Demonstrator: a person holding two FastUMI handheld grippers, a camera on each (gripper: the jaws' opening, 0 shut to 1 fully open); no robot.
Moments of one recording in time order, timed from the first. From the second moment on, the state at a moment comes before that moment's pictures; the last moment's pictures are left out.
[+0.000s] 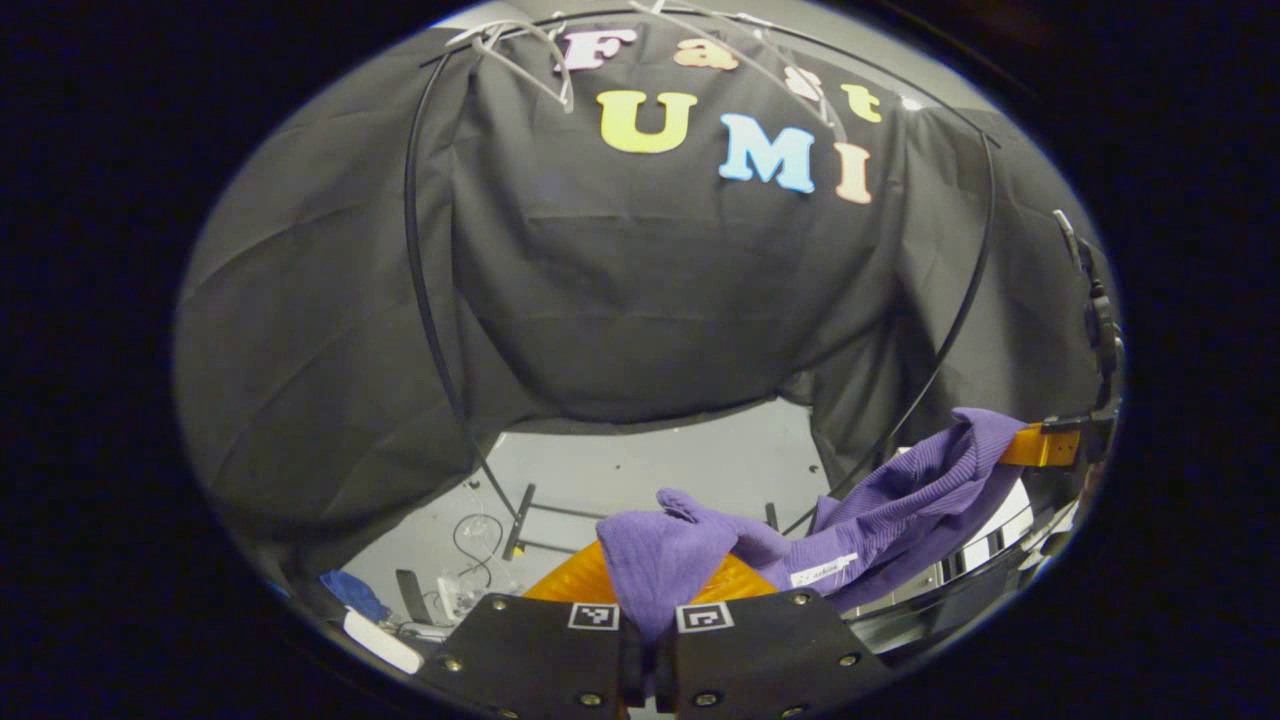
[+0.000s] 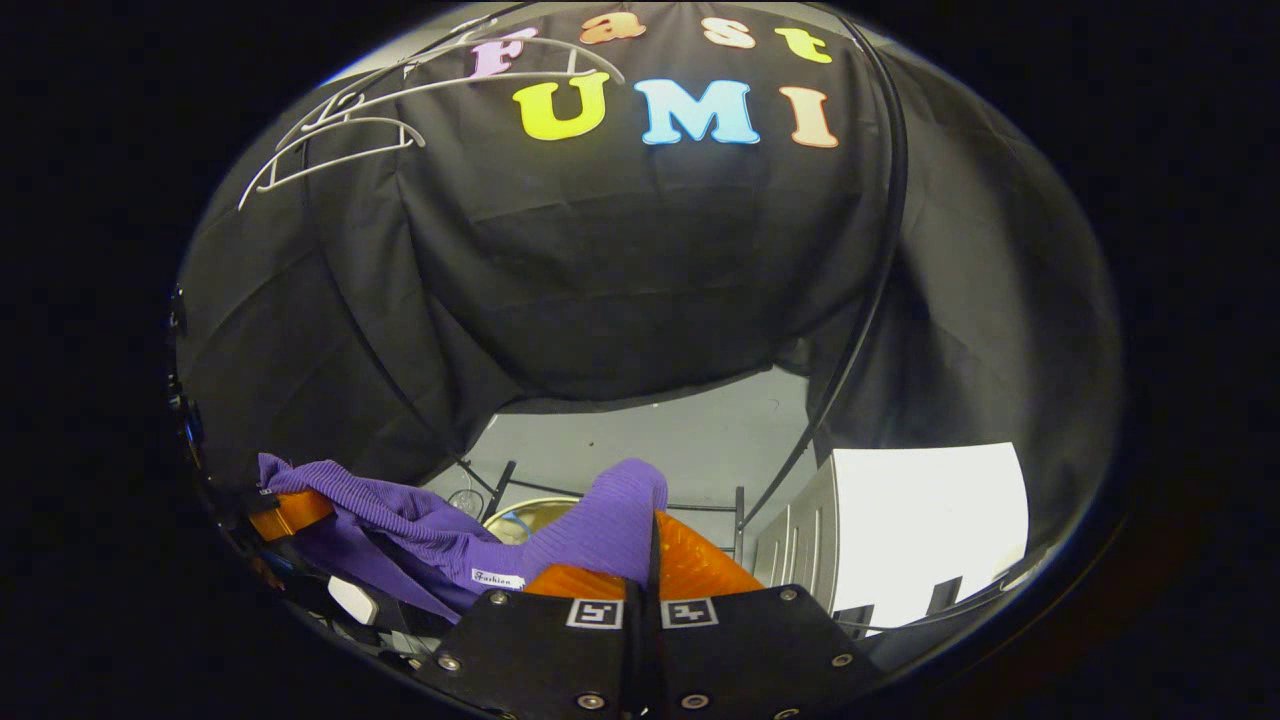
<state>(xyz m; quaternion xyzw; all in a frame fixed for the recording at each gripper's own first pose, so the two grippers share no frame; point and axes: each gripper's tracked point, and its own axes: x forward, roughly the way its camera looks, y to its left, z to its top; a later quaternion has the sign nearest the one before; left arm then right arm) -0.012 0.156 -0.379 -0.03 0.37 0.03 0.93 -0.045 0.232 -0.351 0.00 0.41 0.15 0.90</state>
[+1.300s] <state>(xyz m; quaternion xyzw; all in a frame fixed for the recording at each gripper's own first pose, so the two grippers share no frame) 0.024 0.132 -0.513 -0.02 0.44 0.01 0.90 -0.057 0.226 -0.477 0.00 0.50 0.10 0.86</state>
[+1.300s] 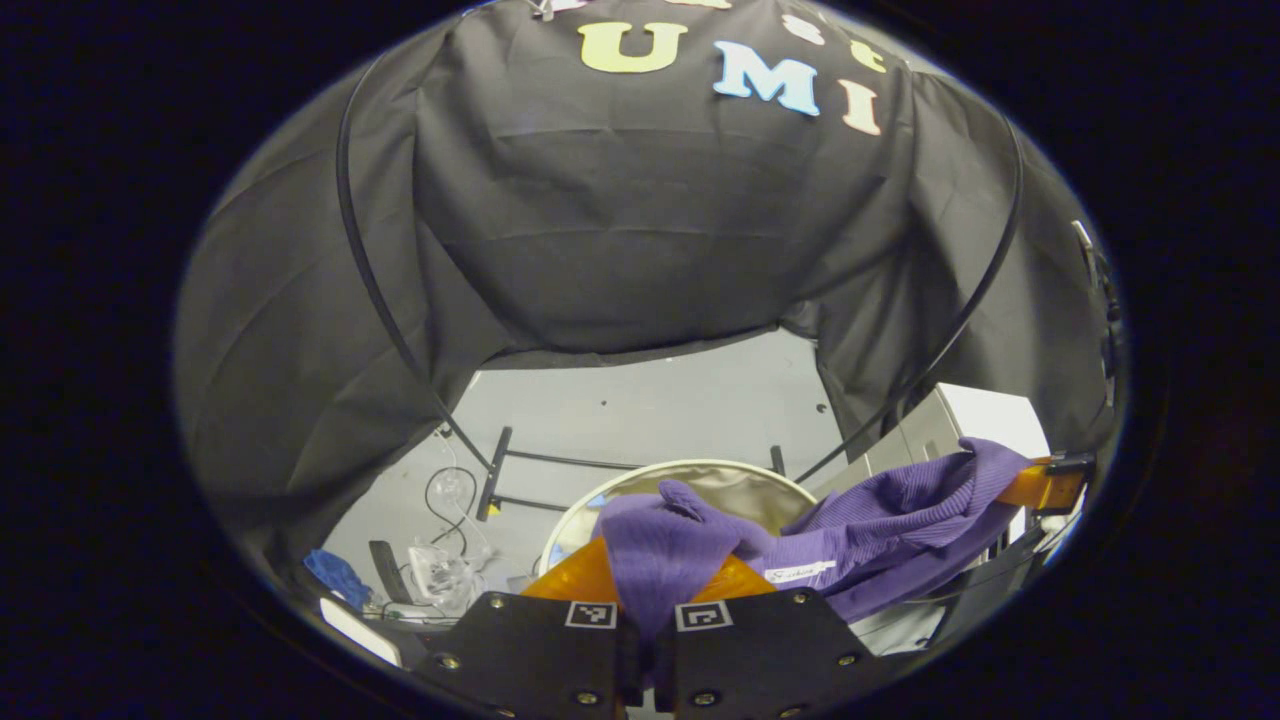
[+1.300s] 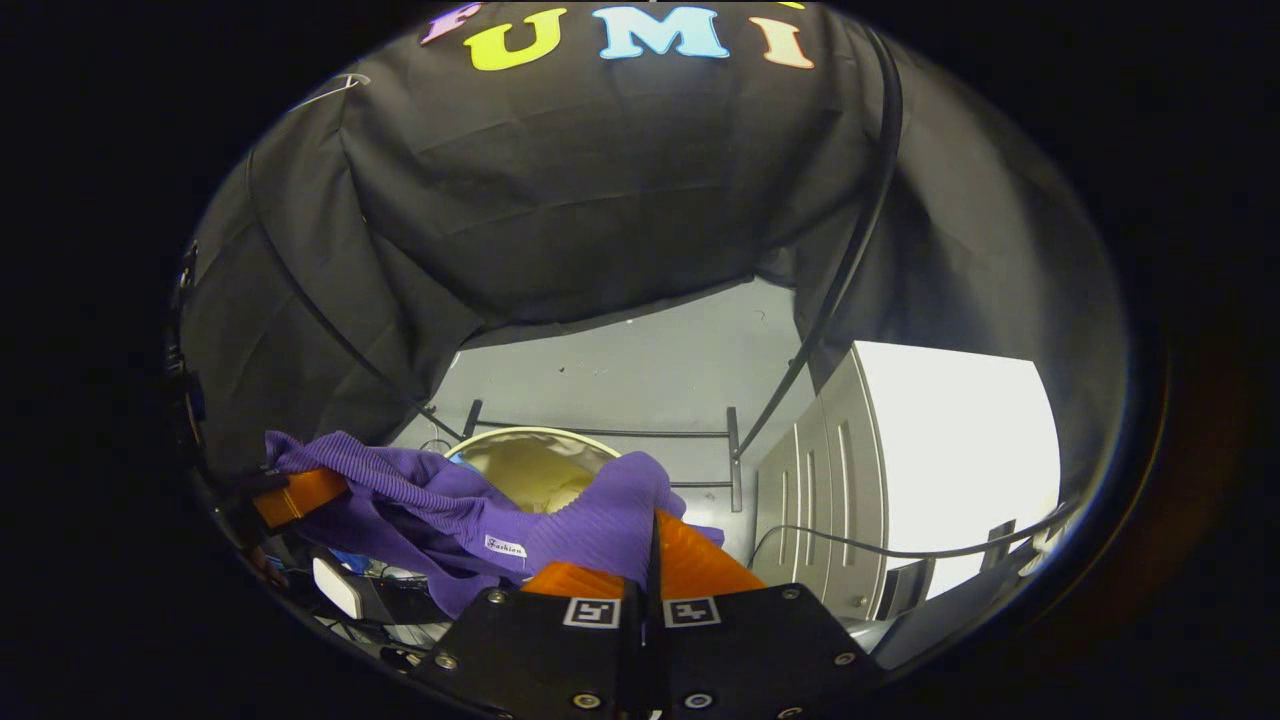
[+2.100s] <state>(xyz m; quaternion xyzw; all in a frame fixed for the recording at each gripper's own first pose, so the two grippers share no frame) 0.000 0.147 -0.512 -0.02 0.45 0.02 0.89 -0.070 0.249 -0.452 0.01 0.53 0.14 0.84</state>
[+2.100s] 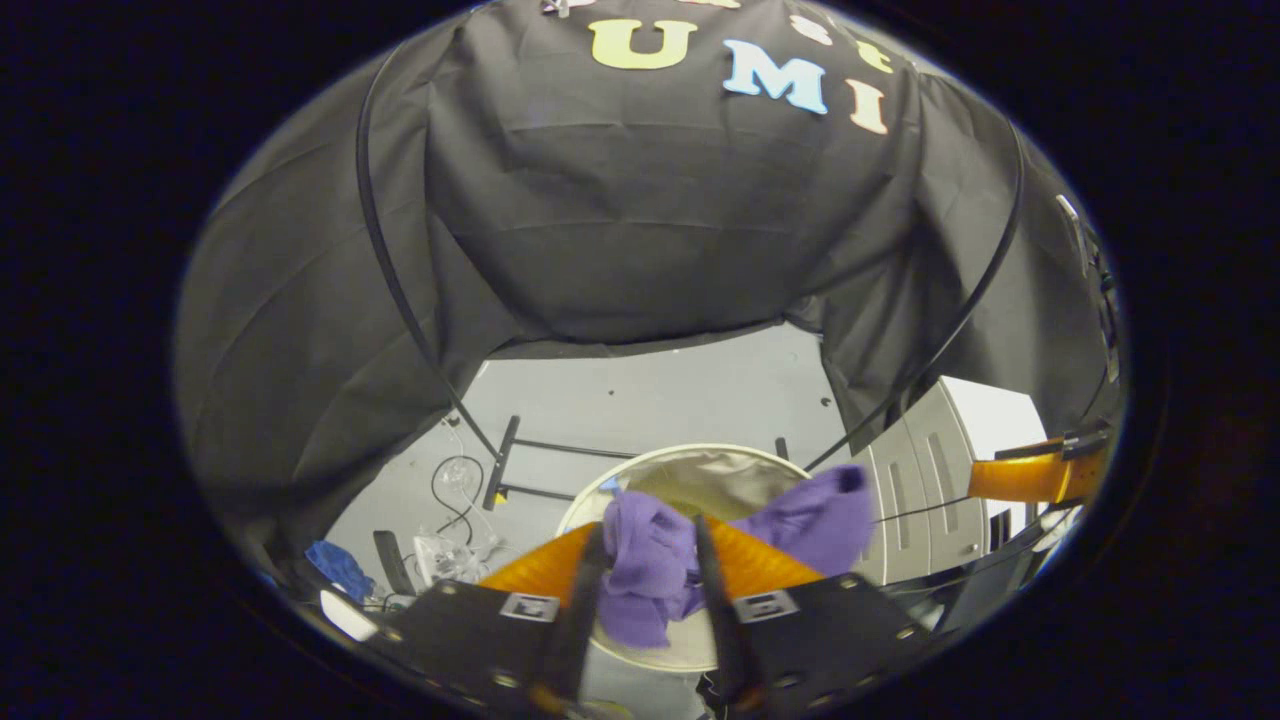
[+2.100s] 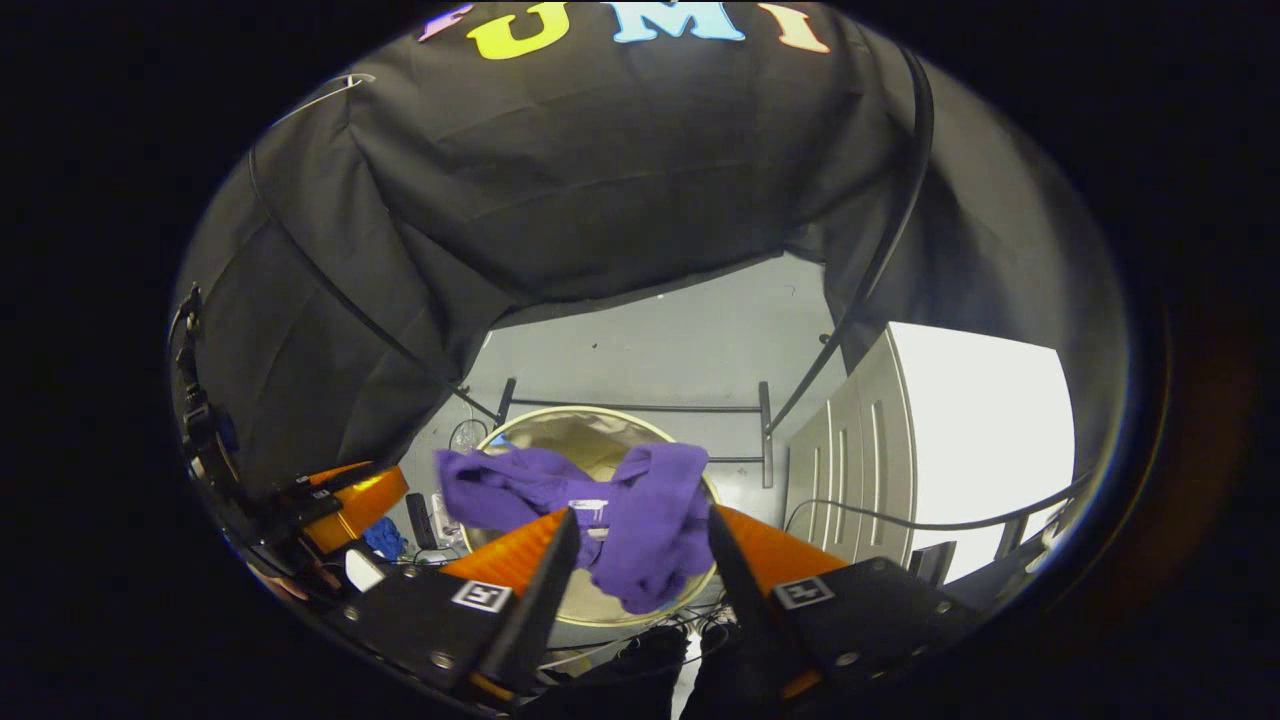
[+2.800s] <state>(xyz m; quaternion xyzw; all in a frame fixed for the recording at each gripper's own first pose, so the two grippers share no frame) 0.022 0.088 -0.350 0.04 0.36 0.08 0.93 -0.018 0.122 -0.334 0.01 0.40 0.13 0.91</state>
